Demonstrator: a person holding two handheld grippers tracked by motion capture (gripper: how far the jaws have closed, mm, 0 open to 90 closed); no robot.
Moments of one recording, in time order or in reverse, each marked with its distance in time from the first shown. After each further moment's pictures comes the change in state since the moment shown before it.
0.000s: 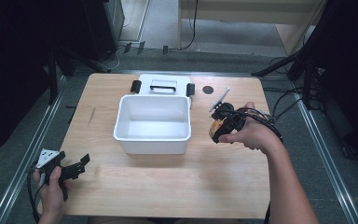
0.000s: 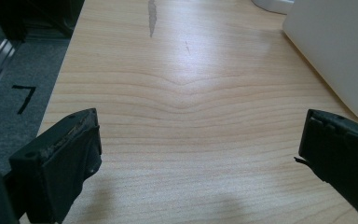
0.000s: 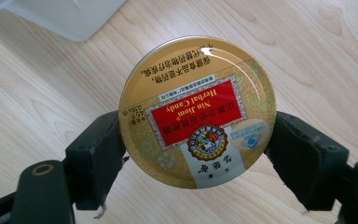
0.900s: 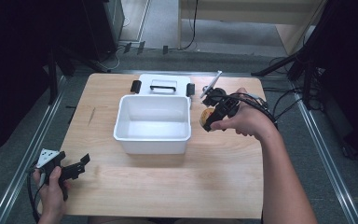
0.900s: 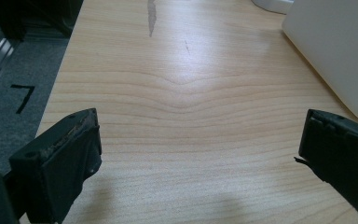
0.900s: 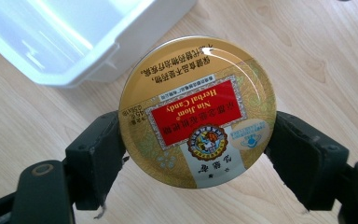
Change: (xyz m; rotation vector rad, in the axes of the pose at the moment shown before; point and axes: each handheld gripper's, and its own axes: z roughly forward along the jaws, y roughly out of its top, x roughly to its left) left arm 0.000 0.000 0.000 -0.001 -0.002 -0.002; right arm 0.004 0.038 -0.030 -0.041 0.034 -0.031
